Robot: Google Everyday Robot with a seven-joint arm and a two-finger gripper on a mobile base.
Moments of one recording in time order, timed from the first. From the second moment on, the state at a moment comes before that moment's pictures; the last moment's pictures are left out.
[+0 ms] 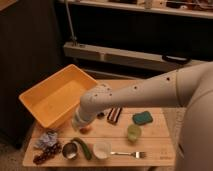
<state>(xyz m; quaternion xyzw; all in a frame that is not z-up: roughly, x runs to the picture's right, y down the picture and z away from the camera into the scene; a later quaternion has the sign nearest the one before) -0.145 0.183 0.697 -0.39 -0.03 0.48 0.78</state>
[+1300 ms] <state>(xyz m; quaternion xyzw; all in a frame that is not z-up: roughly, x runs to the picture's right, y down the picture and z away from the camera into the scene) -0.144 0.234 0.739 -0.42 0.01 0.46 0.78</state>
